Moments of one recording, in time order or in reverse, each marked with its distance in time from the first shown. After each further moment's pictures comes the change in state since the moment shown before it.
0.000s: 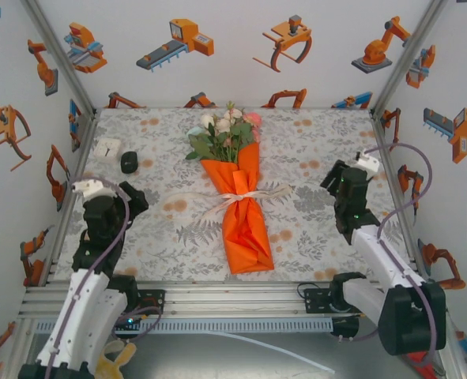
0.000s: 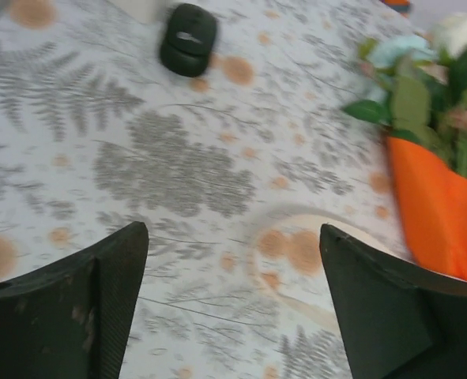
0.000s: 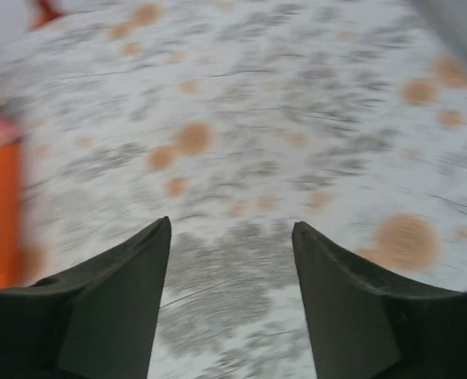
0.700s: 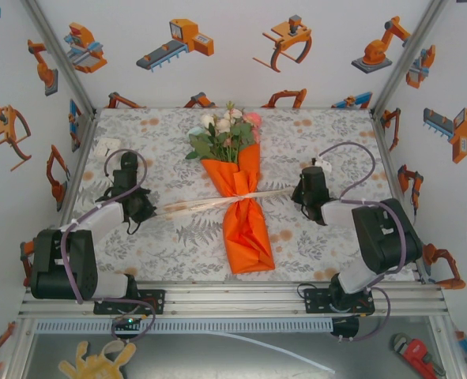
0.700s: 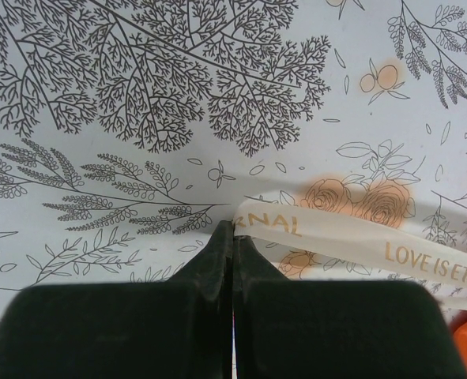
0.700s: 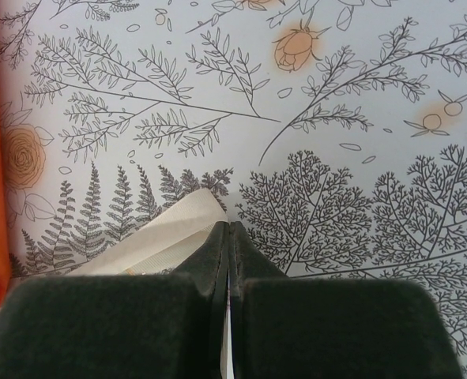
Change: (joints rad) left arm 0.060 0.886 0.236 -0.024 0.317 -0.159; right arm 0.219 0.546 0.086 0.190 -0.190 0.177
